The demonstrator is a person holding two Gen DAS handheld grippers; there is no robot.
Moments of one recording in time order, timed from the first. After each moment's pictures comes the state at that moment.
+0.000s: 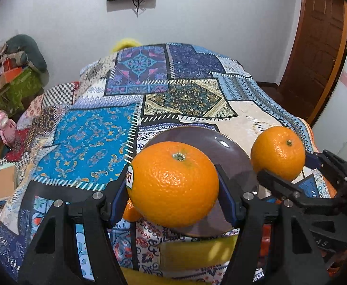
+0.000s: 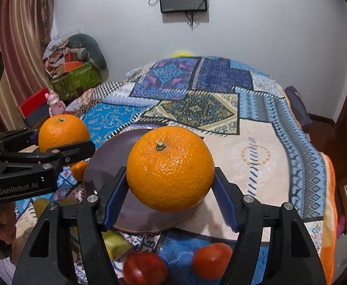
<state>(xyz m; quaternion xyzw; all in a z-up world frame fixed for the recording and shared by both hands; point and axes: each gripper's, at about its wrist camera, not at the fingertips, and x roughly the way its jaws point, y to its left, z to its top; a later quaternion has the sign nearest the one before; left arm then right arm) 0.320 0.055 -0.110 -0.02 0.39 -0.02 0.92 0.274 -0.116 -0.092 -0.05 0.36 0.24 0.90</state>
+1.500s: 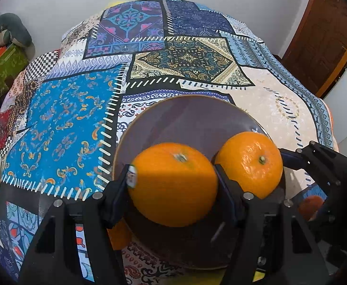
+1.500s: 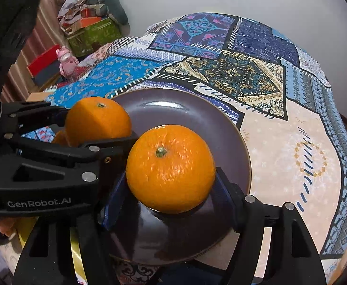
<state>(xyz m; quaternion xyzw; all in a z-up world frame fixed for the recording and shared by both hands) 0.387 0.055 -0.169 -0.03 0.49 -0.04 0.87 0.318 -0.075 -0.139 -0.12 0.45 0.30 0.83</state>
